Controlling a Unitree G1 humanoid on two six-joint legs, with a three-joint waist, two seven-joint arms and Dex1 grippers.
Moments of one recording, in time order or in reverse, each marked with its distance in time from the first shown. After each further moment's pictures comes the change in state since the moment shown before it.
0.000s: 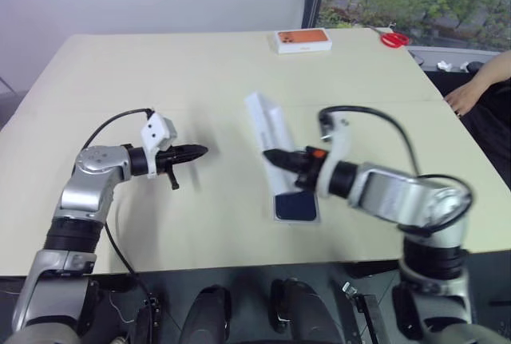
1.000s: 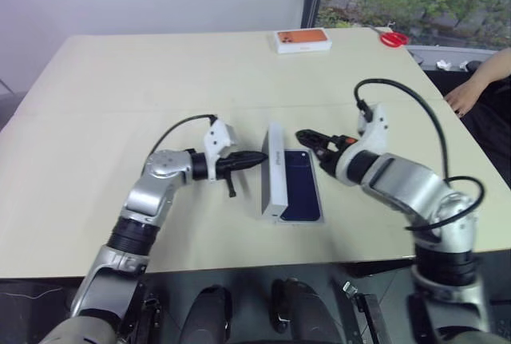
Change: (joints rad) left arm -0.028 -0.298 -0.180 -0.150 0.033 0.066 0.081; right arm 0.016 -0.317 -0.080 0.053 -0.057 -0.192 -0.120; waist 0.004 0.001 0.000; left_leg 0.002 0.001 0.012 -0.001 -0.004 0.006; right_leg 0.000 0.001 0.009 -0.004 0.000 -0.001
